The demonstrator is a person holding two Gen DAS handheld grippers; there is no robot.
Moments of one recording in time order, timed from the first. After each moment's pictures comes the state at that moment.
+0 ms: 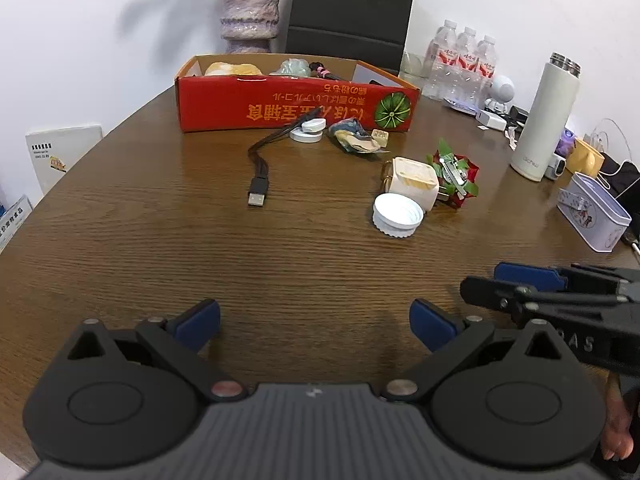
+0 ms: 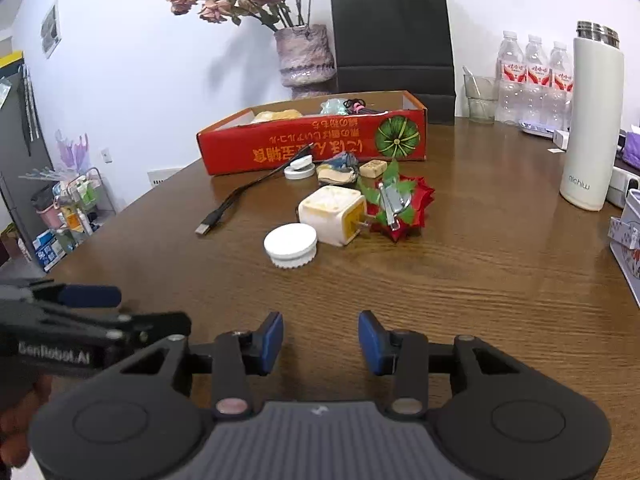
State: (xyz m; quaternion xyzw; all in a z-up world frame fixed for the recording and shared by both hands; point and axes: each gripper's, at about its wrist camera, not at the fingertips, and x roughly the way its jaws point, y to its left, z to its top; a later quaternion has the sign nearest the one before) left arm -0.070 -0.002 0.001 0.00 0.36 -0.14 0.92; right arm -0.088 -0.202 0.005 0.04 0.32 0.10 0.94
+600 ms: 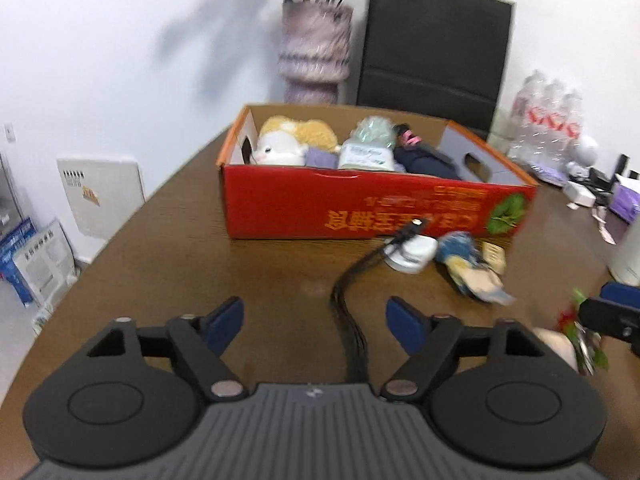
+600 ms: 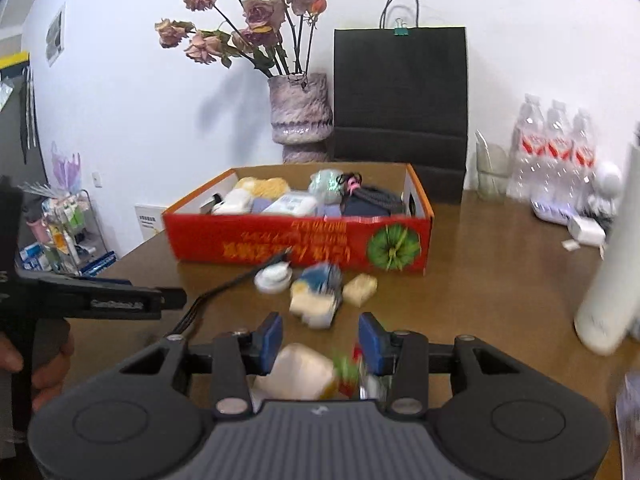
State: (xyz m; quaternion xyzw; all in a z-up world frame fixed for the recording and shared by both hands) left arm 0.095 0.023 0.020 -0.02 0.34 -0.06 0.94; right arm 0.032 -0.206 0.055 0.01 0.28 0.10 0.96
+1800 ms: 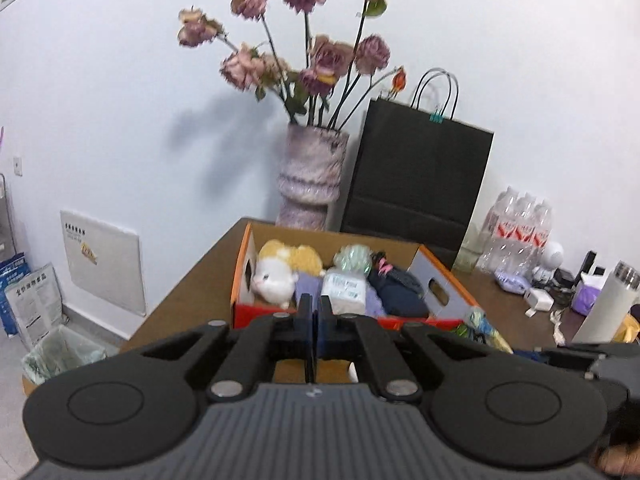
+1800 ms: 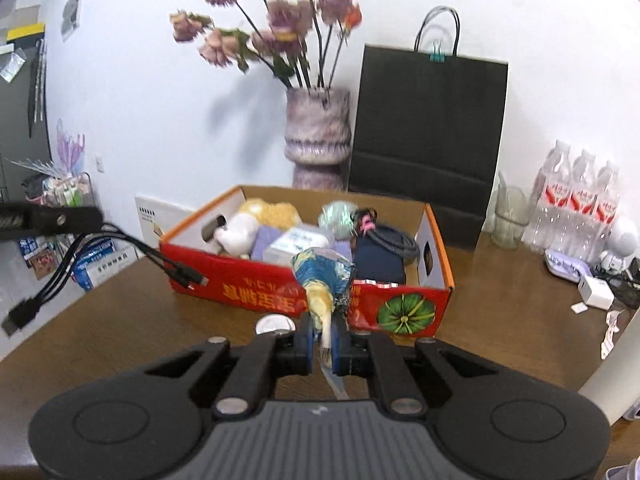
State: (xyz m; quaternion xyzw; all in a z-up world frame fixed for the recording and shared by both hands) left arm 0.047 0.045 0.126 -0.08 0.21 -0.08 0.97; right arm 0.069 -0.180 0.095 -0.04 0.26 0.10 0.96
